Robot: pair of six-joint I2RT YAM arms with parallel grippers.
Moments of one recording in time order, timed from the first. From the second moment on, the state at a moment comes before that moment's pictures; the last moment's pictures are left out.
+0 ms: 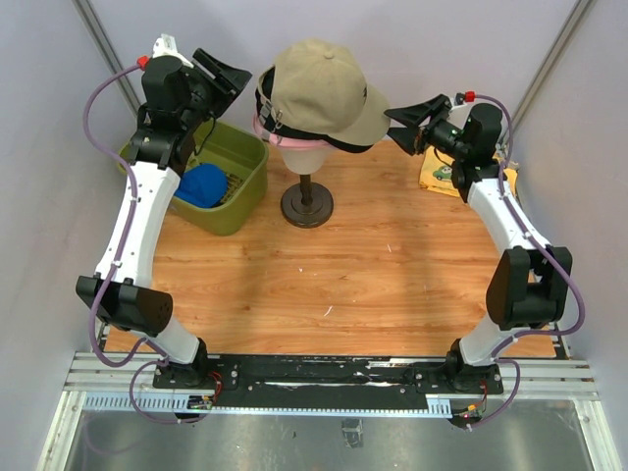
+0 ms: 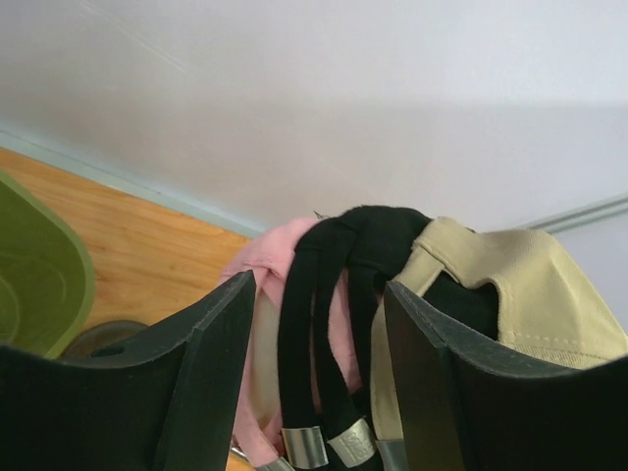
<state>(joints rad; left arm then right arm) -0.18 1.58 1.90 -0.39 0.05 -0.86 0.06 1.64 1.38 0.28 -0.76 1.46</state>
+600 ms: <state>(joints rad) -0.03 1.48 1.82 -0.53 -0.20 -0.86 0.04 1.55 1.38 0.21 -0.75 1.36</state>
